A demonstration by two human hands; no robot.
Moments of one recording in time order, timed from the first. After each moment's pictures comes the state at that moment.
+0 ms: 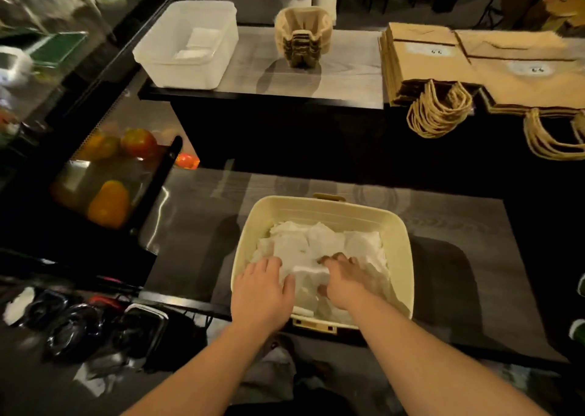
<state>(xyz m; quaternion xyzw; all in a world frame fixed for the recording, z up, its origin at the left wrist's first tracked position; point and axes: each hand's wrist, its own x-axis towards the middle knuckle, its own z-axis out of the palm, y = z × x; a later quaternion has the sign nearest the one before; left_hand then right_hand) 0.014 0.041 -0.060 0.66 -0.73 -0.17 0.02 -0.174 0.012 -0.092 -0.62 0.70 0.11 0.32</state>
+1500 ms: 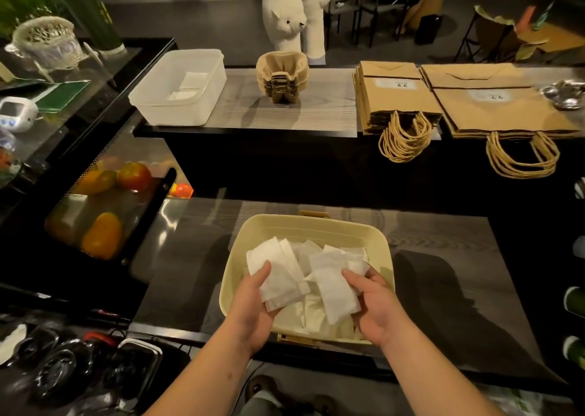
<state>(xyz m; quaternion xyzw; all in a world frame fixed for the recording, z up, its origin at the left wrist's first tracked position) -0.015 0.025 -0.007 0.55 -0.16 -0.72 0.40 -0.219 0.050 -0.012 -0.02 0.51 -0.52 0.68</state>
